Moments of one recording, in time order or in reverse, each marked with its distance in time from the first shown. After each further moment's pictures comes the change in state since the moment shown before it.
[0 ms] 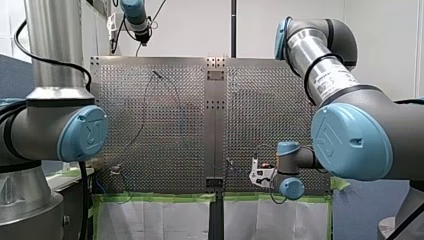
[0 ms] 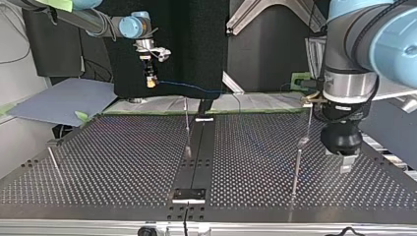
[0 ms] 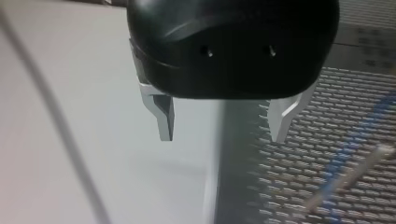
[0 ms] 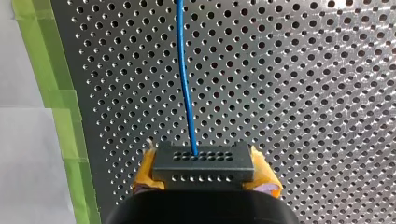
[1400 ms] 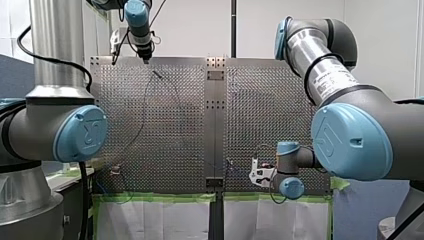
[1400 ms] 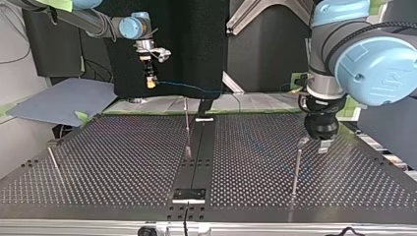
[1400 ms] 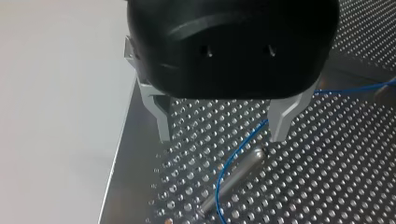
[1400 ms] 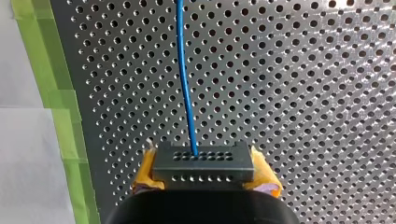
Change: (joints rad) left arm -0.032 -0.049 -0.042 -0.077 -0.030 -0.014; right arm 0.000 0.000 -0.006 0.008 0.000 -0.001
